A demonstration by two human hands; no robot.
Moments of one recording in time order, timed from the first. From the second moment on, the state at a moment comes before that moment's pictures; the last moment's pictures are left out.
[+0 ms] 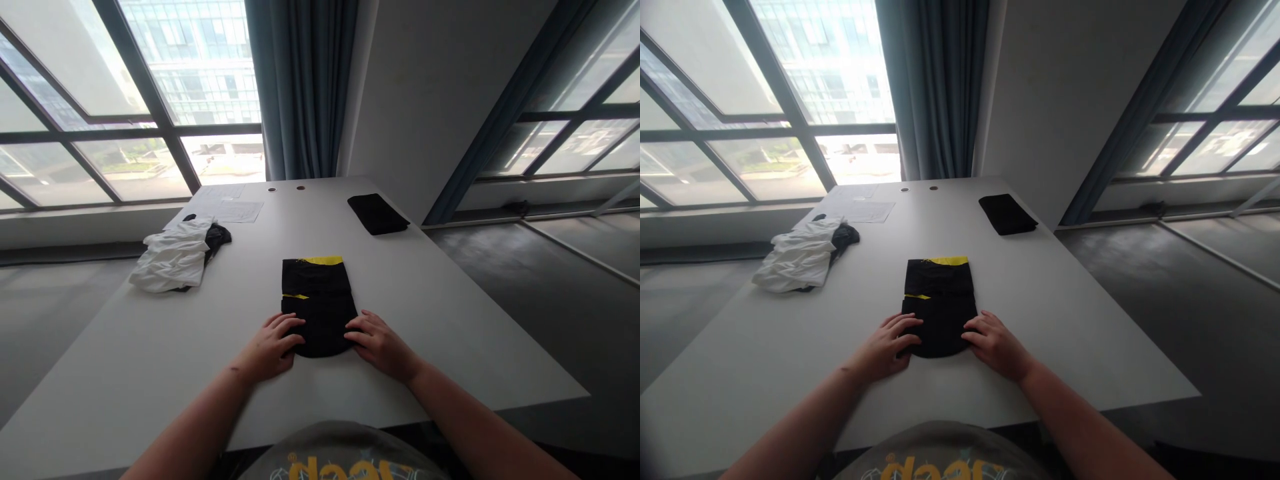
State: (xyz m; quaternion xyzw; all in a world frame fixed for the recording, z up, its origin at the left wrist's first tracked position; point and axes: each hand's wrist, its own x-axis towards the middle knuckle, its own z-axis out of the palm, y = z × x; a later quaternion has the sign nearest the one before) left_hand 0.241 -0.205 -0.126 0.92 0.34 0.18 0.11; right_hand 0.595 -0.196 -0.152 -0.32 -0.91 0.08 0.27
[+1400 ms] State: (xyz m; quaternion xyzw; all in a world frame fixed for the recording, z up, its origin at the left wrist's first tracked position) left_hand 0.289 -0.099 -0.111 0.64 0.69 0.28 0.17; right_hand 0.550 -0.112 -0.133 -0.66 -0.65 0.14 0.34
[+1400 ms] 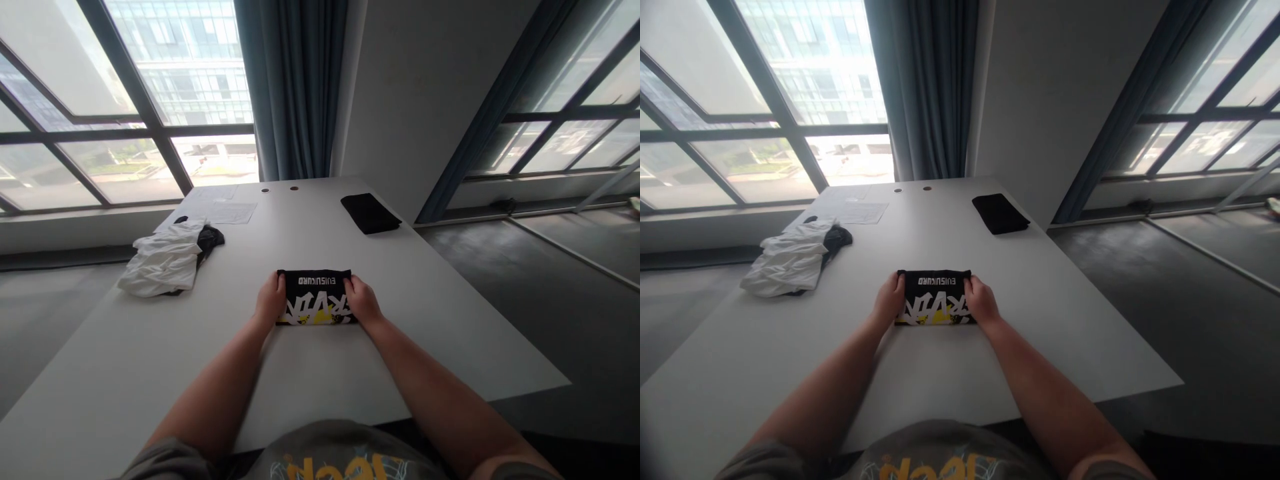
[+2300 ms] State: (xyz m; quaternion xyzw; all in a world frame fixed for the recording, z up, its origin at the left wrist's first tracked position) left_hand 0.314 -0.071 -0.145 0.84 0.51 0.15 0.08; right_hand 0.516 -0.101 -0.155 -0.62 -0.77 0.06 0.14
